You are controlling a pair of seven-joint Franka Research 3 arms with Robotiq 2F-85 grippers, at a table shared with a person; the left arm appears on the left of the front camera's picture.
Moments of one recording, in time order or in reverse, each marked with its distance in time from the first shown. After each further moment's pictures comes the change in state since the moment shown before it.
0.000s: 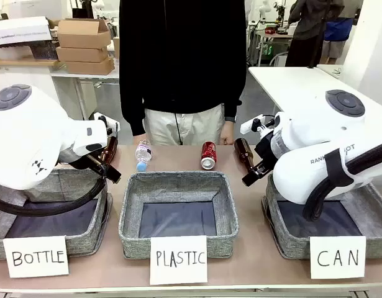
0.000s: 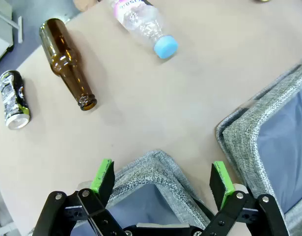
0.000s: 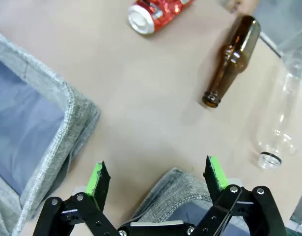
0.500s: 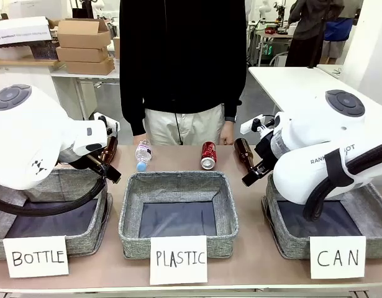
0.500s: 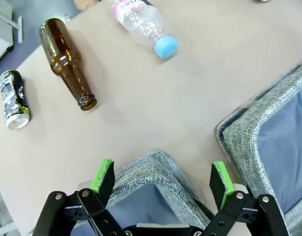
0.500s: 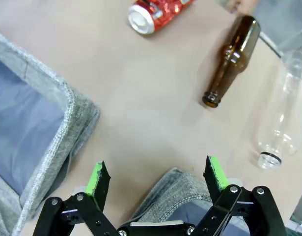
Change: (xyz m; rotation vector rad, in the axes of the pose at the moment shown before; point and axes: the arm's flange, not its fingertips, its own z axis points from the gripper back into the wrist) left arm 0.000 0.000 0.000 0.000 0.000 0.001; right arm 0.000 0.000 0.000 0.000 0.000 0.001
